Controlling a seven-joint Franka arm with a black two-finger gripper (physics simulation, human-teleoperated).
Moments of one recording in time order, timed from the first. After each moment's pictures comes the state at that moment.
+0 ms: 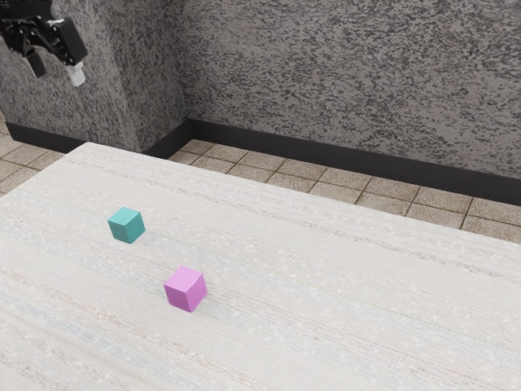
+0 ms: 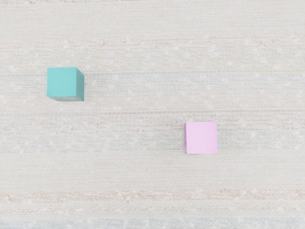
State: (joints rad) arm -0.07 -0.22 0.16 -1.47 0.05 1.38 0.12
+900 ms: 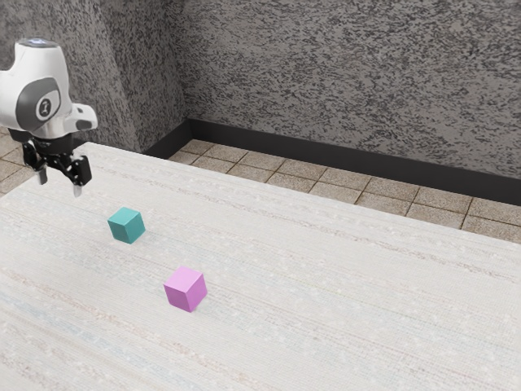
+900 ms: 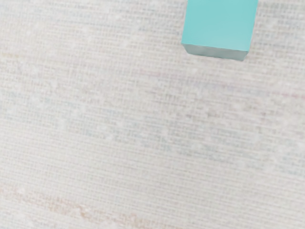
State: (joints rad) arm -0.06 0.08 0.48 -1.93 0.22 2.02 0.16
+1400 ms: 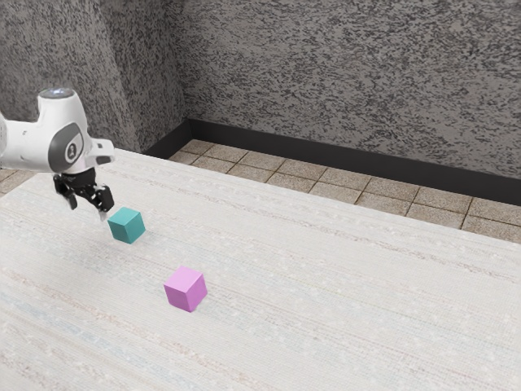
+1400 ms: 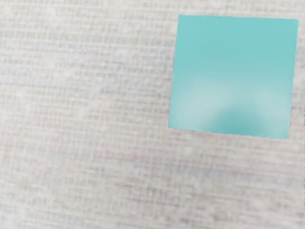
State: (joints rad) arm 0.23 0.34 0.21 -1.88 0.08 2.29 0.29
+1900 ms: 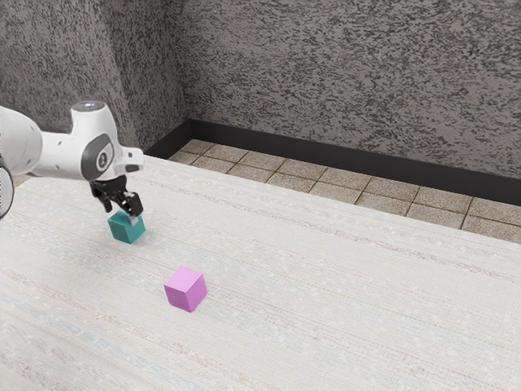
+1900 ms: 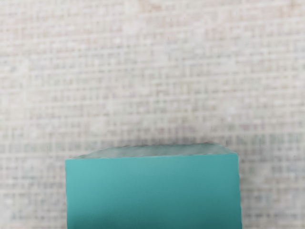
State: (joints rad) arm 0.30 0.55 0.07 -1.70 0.07 2.32 0.37
